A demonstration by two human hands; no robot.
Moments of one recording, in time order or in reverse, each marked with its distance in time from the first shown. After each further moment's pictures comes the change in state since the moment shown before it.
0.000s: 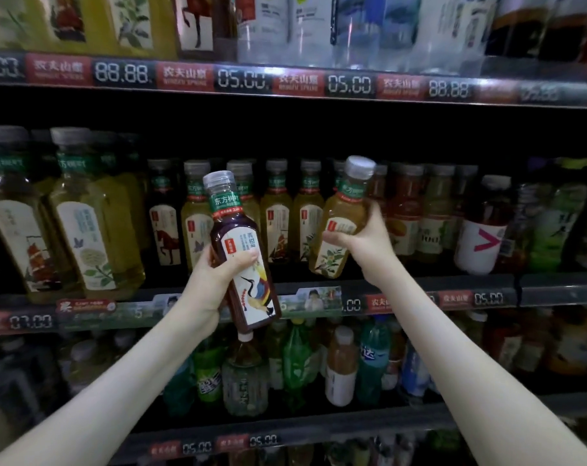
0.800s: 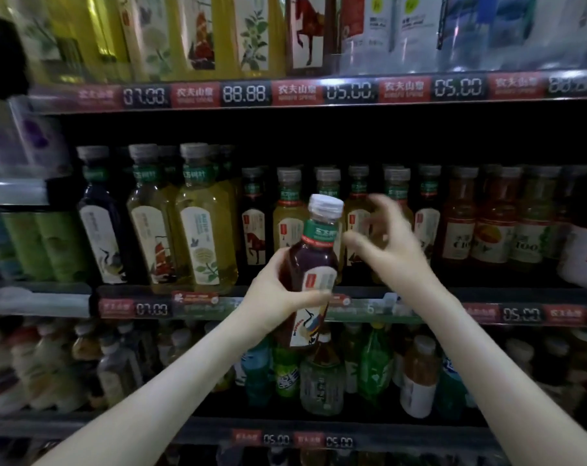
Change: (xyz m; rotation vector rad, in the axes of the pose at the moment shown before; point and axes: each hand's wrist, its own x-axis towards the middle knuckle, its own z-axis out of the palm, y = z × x) left_hand -0.019 0.018 -0.069 0.478 -0.177 0.128; right_hand -0.057 -0.052 0.093 -0.355 -0.131 -0.281
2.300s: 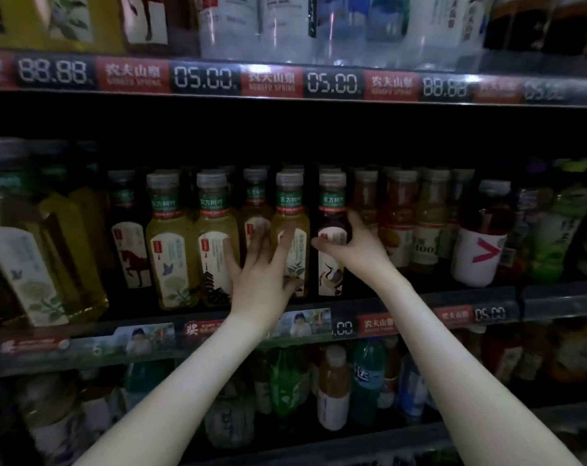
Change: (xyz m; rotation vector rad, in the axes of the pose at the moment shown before) left_hand 0.110 -0.013 0.143 1.079 0.256 0.375; right_hand 0.051 0.112 -0.083 -0.024 -0.001 0.341
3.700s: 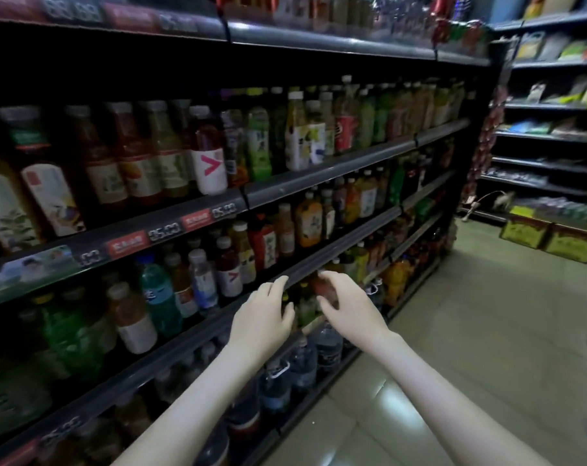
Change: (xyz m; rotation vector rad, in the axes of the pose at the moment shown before) left_hand -0.206 0.304 0.004 -0.536 -0.483 0.434; right_hand -0.367 0.138 -0.207 -0.517 0.233 0.360
